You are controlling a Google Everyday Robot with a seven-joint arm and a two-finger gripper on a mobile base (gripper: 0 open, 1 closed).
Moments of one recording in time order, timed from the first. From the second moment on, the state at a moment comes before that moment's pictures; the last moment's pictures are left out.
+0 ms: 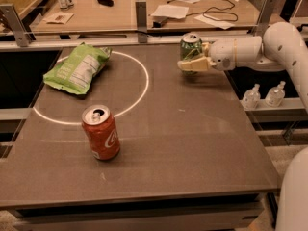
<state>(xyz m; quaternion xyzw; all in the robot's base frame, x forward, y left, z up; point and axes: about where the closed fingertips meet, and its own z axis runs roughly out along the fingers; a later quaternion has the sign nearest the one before) 0.719 -0.122 0.877 -0.50 0.63 0.32 0.51</state>
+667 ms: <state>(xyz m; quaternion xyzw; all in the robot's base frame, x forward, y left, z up) 0.701 -0.128 0.925 -0.53 0.55 0.30 0.57</state>
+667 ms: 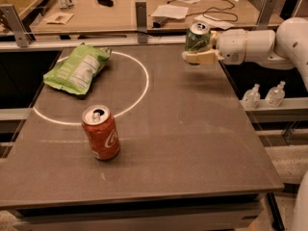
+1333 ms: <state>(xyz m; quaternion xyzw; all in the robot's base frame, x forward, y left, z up) 0.673 -0.117 0.948 -0.62 0.44 0.17 0.62</state>
